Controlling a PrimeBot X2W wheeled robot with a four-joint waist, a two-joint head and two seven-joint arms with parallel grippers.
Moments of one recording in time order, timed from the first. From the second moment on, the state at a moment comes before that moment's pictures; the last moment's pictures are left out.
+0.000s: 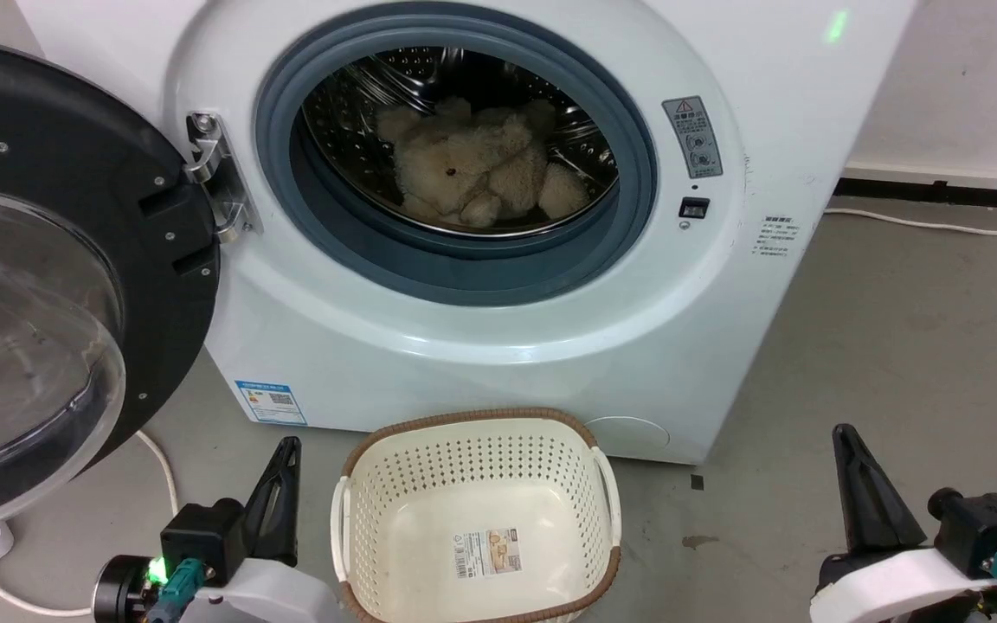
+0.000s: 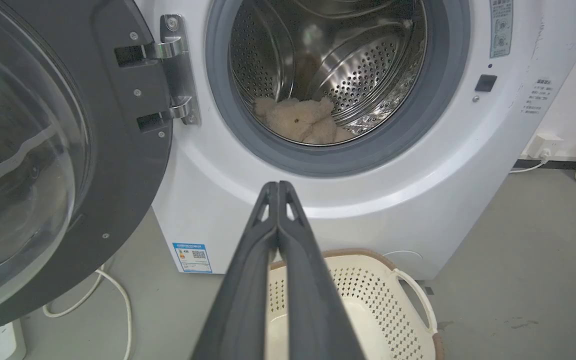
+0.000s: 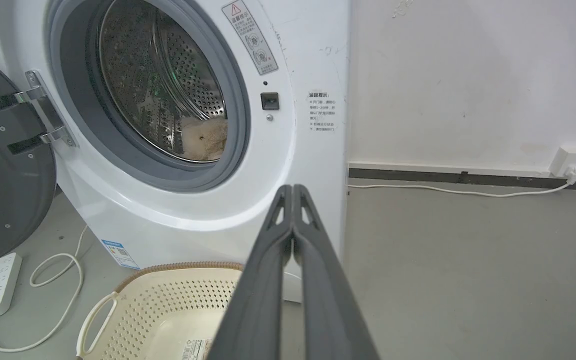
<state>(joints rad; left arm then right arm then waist) -0.02 0.14 -0.09 0.13 -0.16 -0.01 -0.18 0.00 -0.05 -0.04 0.10 0.14 0.13 -0.18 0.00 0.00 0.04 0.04</state>
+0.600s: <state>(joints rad) -0.02 0.11 -0.07 0.11 -0.12 -0.01 -0.14 0.00 -0.05 -0.03 0.08 0.11 0.13 -0.14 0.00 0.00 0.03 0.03</state>
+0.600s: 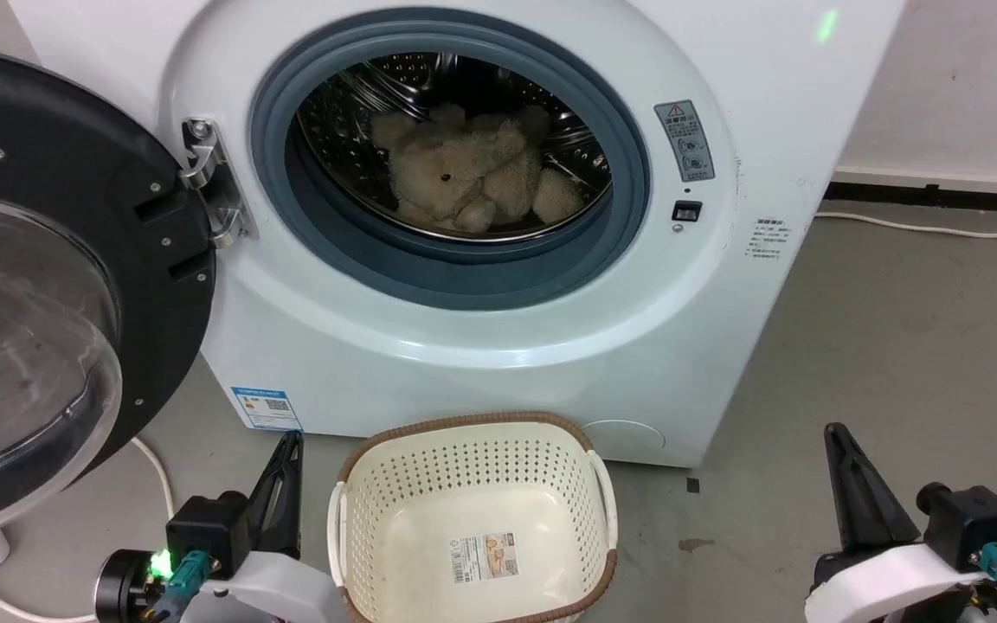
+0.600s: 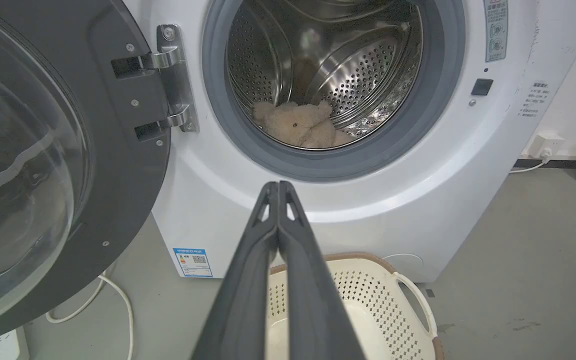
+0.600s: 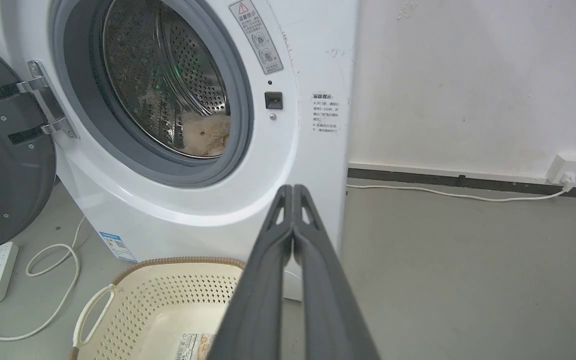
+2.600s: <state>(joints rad) -0.02 0.05 -0.01 0.01 -0.02 0.00 -0.01 0.00 -0.05 0.00 0.01 0.01 0.13 -0.01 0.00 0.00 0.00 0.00</state>
